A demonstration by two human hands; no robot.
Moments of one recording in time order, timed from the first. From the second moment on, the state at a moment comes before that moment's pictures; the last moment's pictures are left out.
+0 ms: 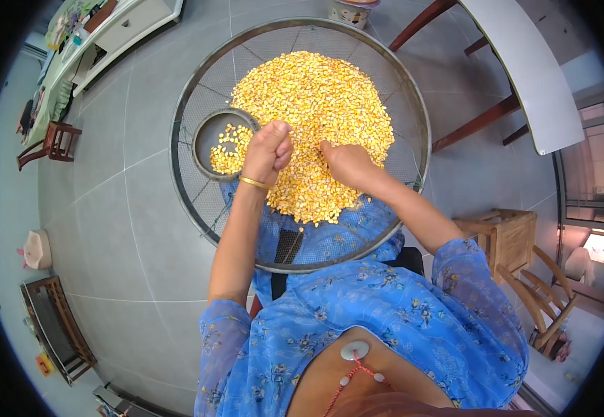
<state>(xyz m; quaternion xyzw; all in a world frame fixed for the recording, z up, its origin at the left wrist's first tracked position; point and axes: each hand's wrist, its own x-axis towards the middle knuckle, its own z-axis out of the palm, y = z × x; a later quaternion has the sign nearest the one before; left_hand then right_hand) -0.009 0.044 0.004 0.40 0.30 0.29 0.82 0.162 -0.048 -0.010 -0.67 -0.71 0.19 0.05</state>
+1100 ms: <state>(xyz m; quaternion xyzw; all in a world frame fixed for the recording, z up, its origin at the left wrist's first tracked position) 0.006 0.021 -0.018 0.81 0.31 0.22 0.44 0.176 -0.035 -0.002 -0.67 -0.53 0.41 0.32</state>
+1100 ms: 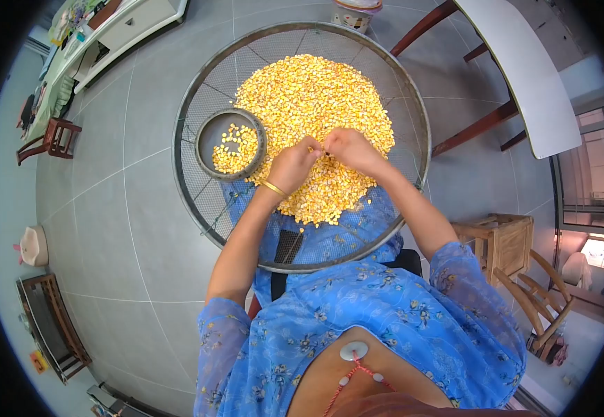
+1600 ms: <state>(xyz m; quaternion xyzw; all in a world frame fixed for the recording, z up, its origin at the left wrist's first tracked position) 0.019 -0.005 -0.028 0.96 0.24 -0.01 0.15 0.213 -0.033 0.004 -0.28 -0.15 0.73 0.60</state>
